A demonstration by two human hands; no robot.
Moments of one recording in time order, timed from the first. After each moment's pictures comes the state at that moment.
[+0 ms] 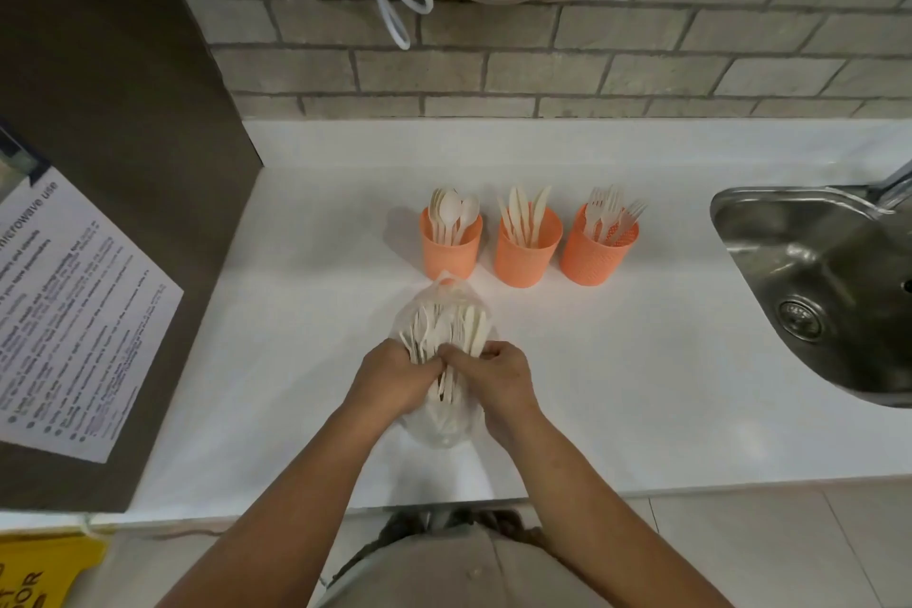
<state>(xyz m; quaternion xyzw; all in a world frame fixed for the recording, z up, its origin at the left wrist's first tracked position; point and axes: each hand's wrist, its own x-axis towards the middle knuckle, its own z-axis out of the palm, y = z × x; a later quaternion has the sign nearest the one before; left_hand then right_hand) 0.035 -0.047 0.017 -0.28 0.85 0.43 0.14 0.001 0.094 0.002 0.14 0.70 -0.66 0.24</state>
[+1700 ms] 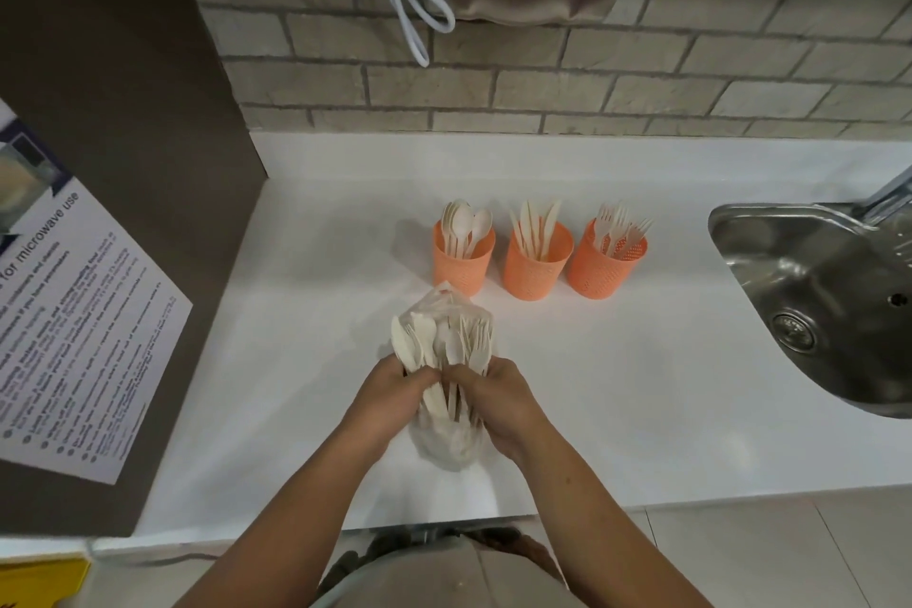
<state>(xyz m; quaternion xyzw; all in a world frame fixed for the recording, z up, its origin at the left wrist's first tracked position) 0.054 -0.070 0.008 -0.23 0.69 0.69 0.10 0.008 0.080 0.013 0.08 0.66 -0.68 0.32</state>
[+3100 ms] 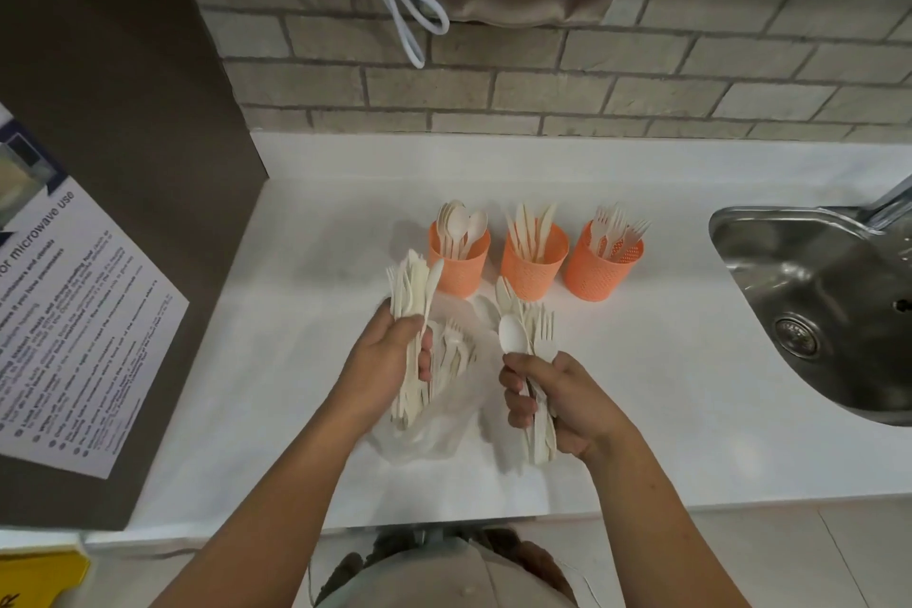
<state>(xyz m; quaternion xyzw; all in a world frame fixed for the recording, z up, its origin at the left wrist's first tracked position) 0.041 -0.062 0.062 -0.21 0.65 0.73 0.00 -0.014 0.160 0.043 0.02 0.54 -0.74 0.40</state>
